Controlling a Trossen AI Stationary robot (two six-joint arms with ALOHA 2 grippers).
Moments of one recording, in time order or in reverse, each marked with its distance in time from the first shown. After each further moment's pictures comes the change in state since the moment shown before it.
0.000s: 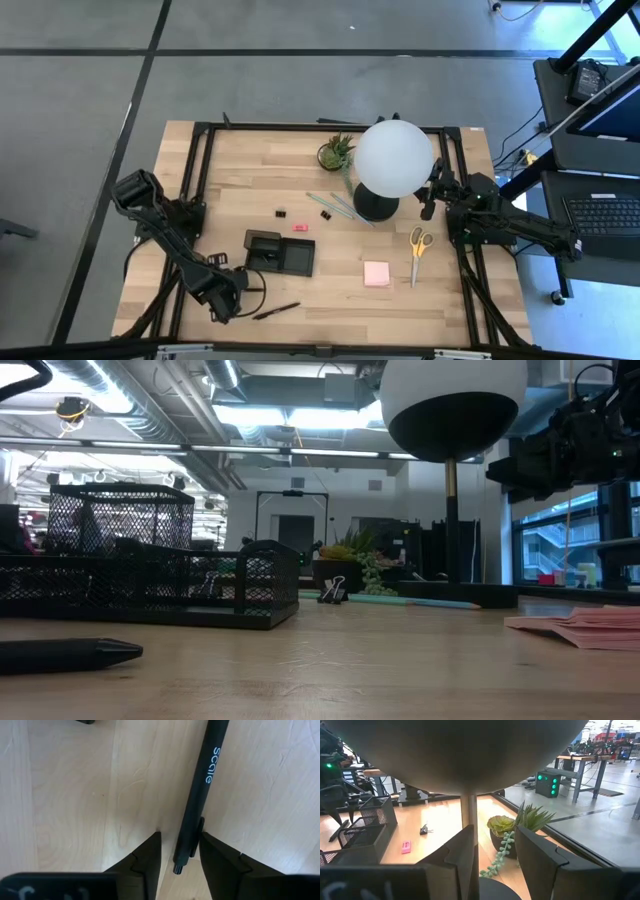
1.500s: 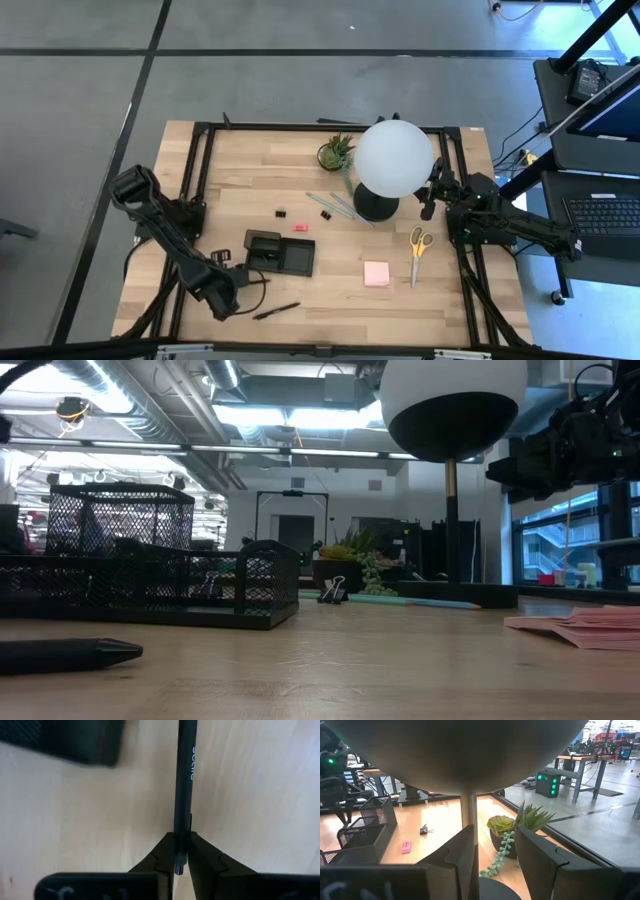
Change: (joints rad) left arm 0.004 -0.091 -0.010 0.022 -0.124 0.044; right arm 0.000 0.000 0.000 0.000 0.000 0.000
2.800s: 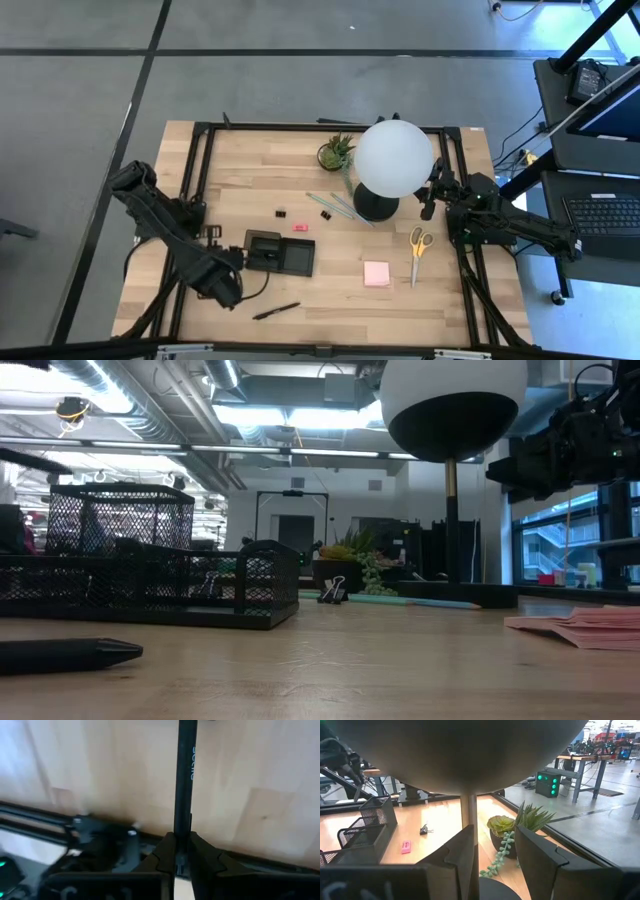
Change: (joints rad) left arm 0.127 -0.026 0.421 -0.836 0.057 0.235; right arm 0.000 0.000 0.000 0.000 0.000 0.000
